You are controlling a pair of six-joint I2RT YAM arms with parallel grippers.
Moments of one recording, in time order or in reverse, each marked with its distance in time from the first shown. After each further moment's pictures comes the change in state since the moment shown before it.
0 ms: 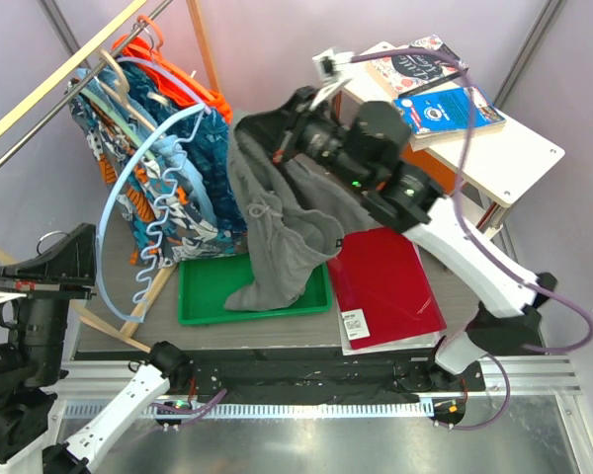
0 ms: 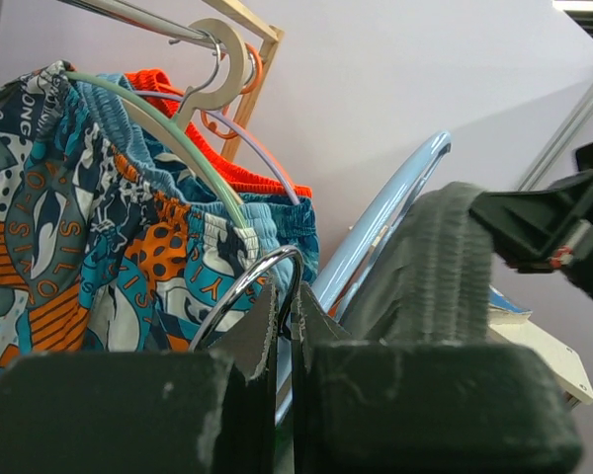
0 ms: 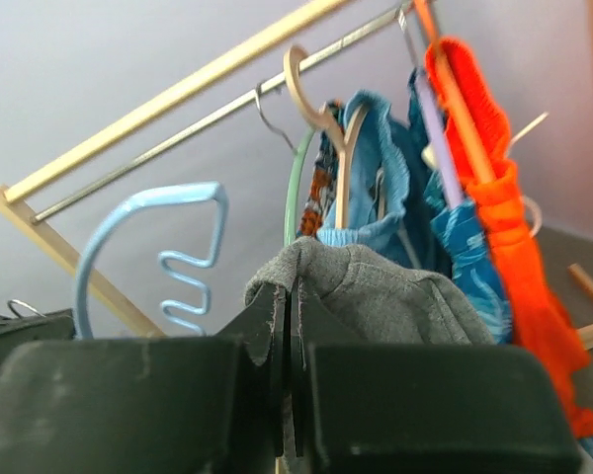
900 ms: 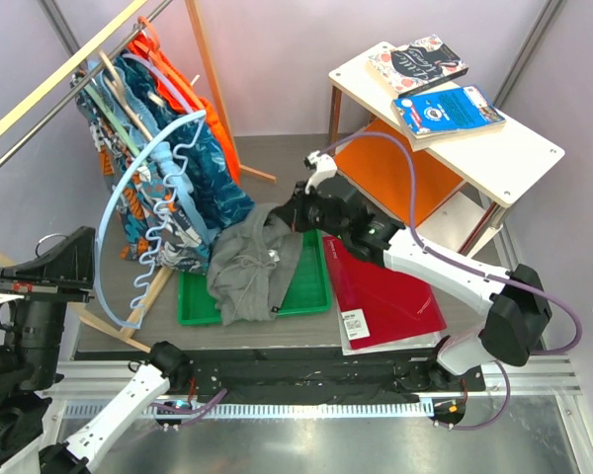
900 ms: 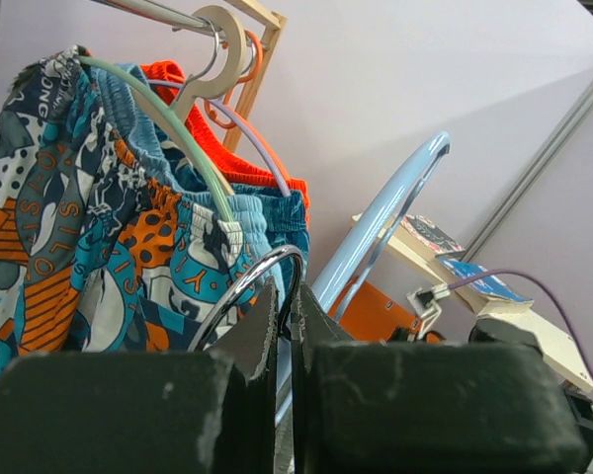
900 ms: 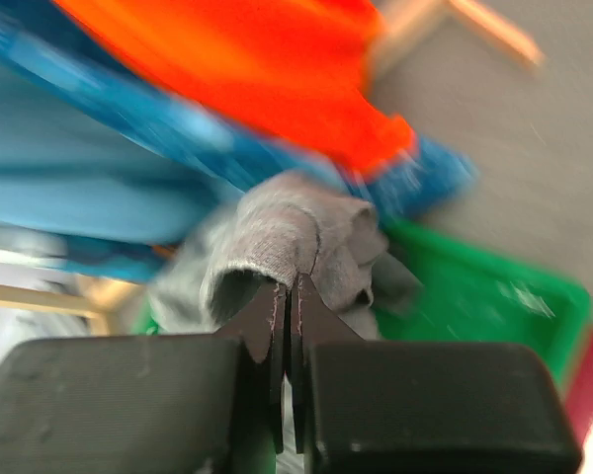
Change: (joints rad) left arm 0.000 0.008 0.041 -0.065 0.005 -0.007; right arm -0.060 -0.053 -0.726 0.121 0.082 0.048
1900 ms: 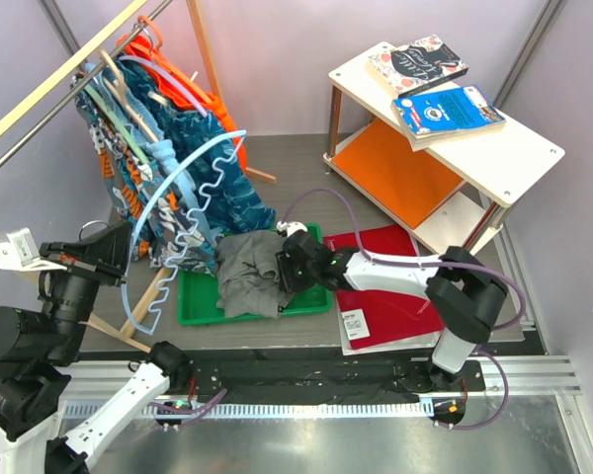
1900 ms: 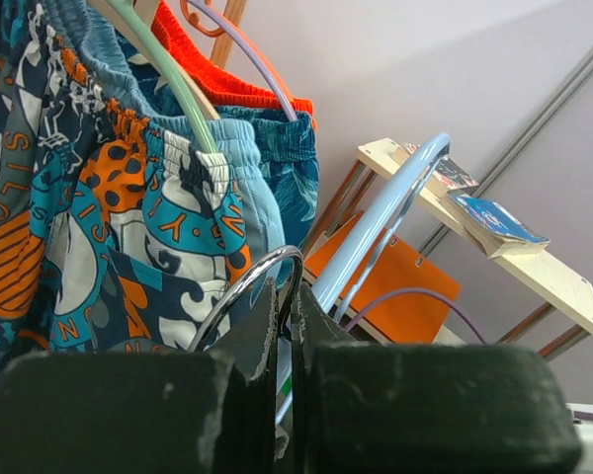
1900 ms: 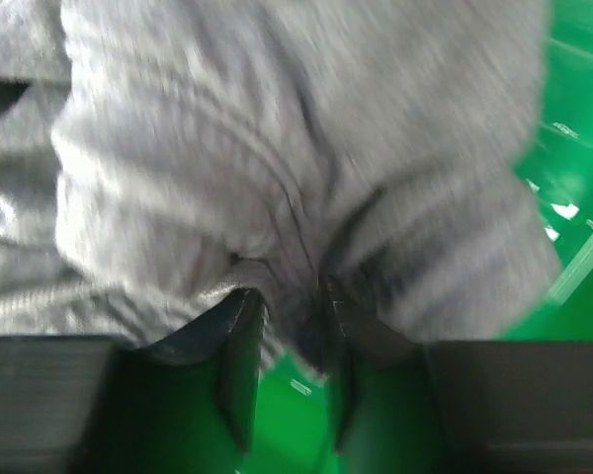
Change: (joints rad) left arm 0.000 0.080 -0.036 -0.072 0.053 -0.073; right arm 0.110 0.240 -0.220 -0.098 -0.027 0.001
